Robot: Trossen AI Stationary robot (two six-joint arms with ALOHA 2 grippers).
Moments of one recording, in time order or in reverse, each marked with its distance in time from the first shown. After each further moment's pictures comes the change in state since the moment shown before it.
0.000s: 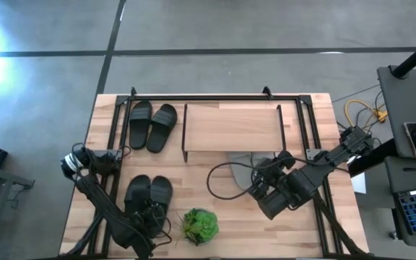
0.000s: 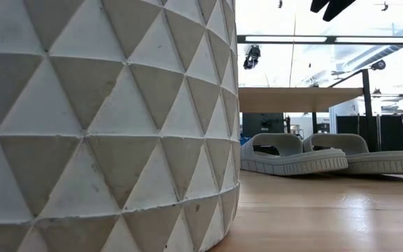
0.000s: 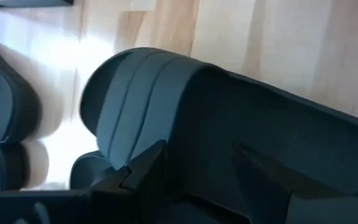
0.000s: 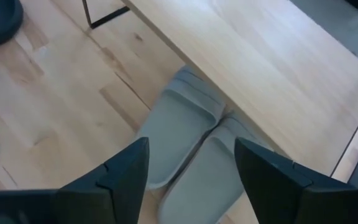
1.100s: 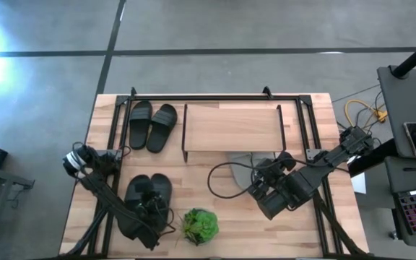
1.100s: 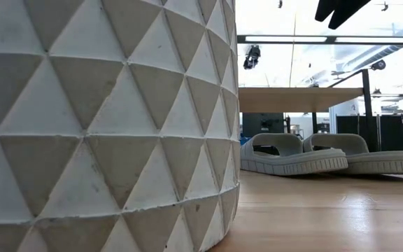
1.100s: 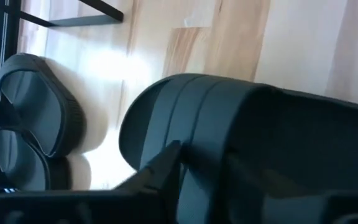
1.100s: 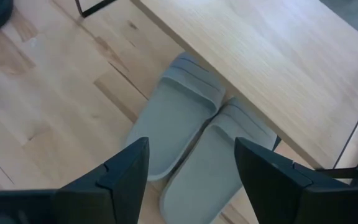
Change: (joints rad) left arm 0.070 -0.006 -0.092 0.008 -0.122 0.039; right arm 0.000 0.000 -0.037 0.008 -0.027 0.052
